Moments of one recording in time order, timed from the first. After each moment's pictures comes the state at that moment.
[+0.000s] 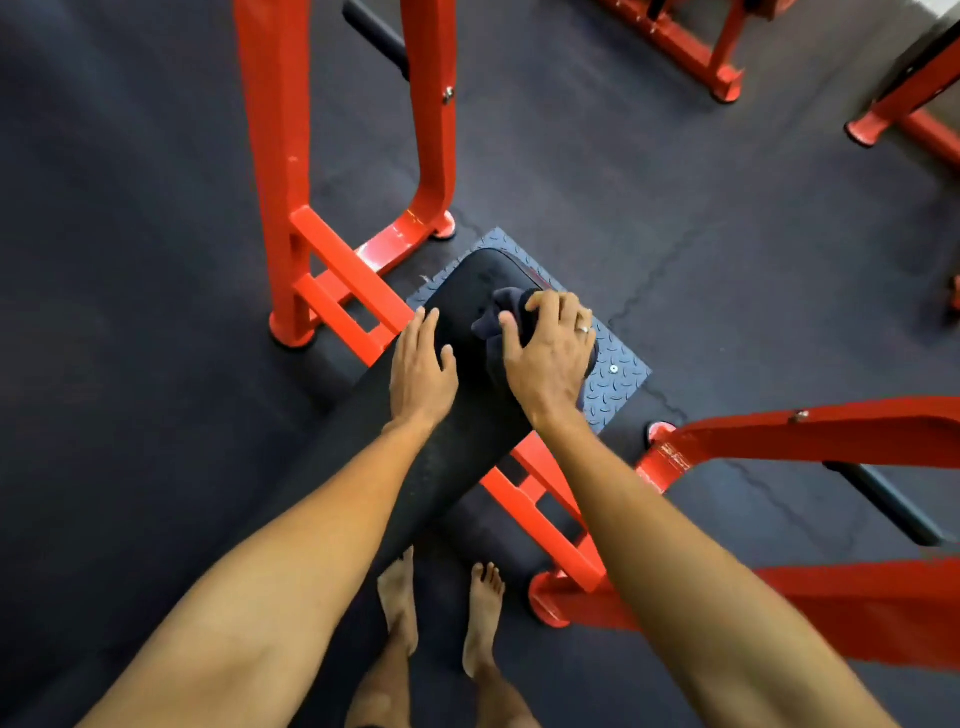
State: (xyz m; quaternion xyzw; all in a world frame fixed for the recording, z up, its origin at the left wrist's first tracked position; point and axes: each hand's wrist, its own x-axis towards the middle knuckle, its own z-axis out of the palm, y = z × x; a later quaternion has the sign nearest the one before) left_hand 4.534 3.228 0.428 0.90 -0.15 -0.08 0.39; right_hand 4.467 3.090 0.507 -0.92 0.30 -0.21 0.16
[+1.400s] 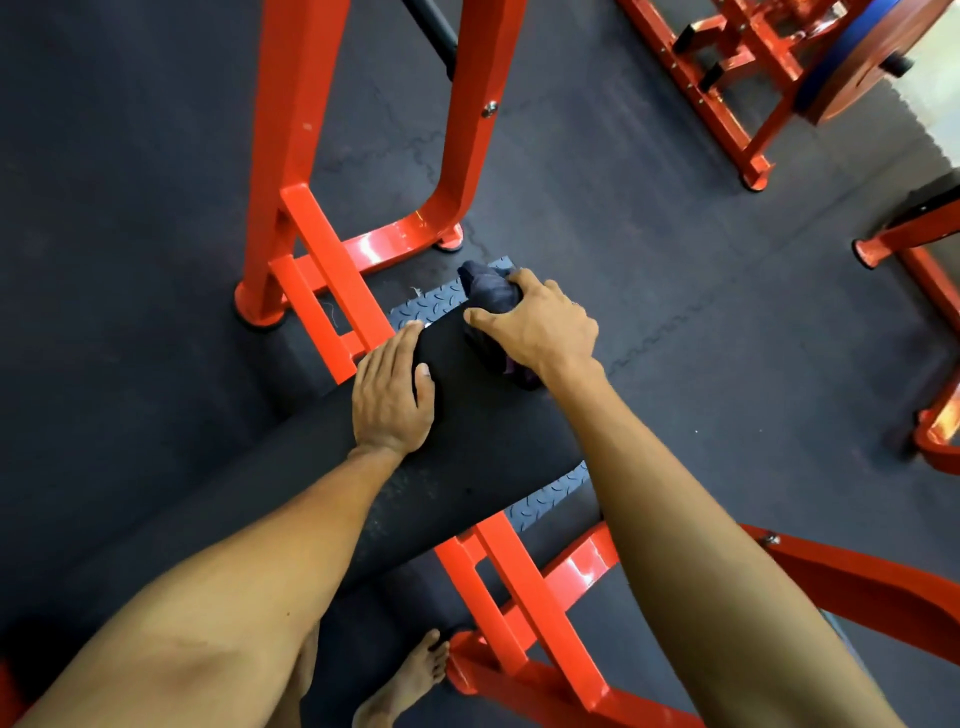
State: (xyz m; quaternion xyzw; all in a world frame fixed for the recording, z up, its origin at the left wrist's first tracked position) left_hand 4.562 3.194 0.386 0.92 -0.11 0.08 0.37; right_hand 4.596 3.027 0.534 -0.95 0.25 0.15 0.13
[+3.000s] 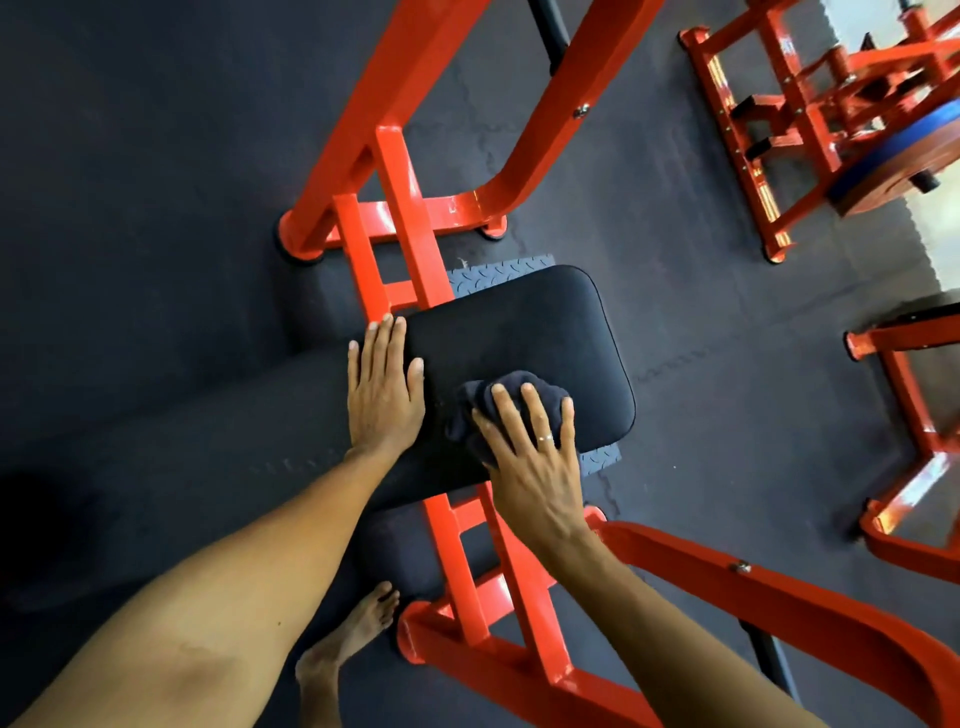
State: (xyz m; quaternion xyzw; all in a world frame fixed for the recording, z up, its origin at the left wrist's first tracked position) left_hand 4.487 3.263 0.339 0.92 0.03 0.04 0.38; right_hand 4.401 3.094 0.459 -0.98 -0.14 0.04 -0.11
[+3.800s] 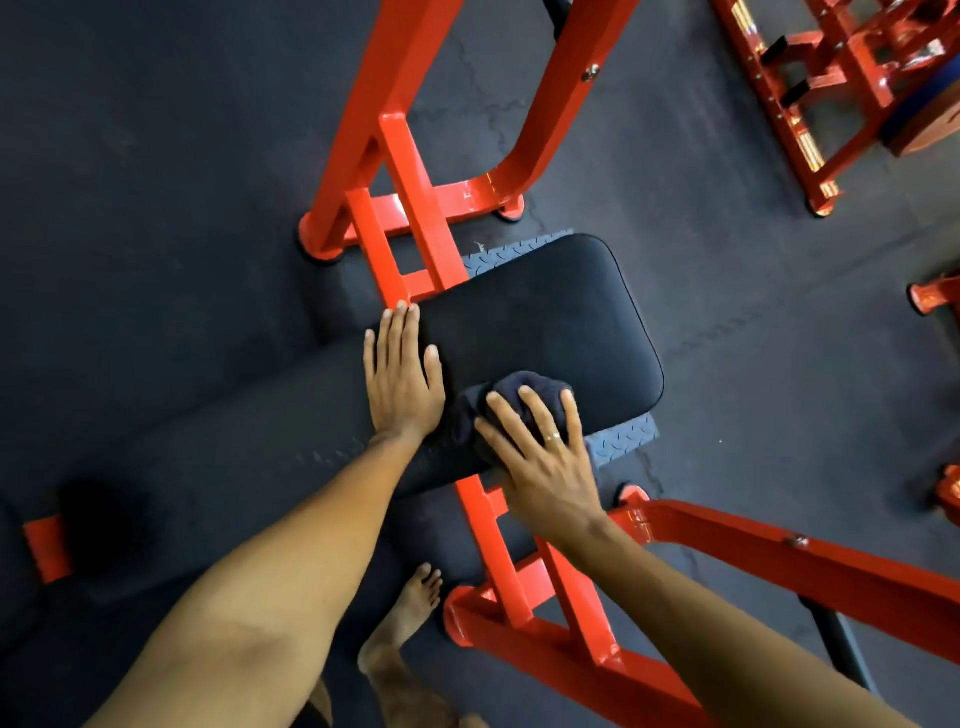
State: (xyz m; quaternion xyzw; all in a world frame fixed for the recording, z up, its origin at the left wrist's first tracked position) left_hand 4.490 3.262 0.334 0.93 0.04 0.08 0.36; right_hand 4.385 3.092 0.439 -0.98 -0.20 -0.02 -0.07
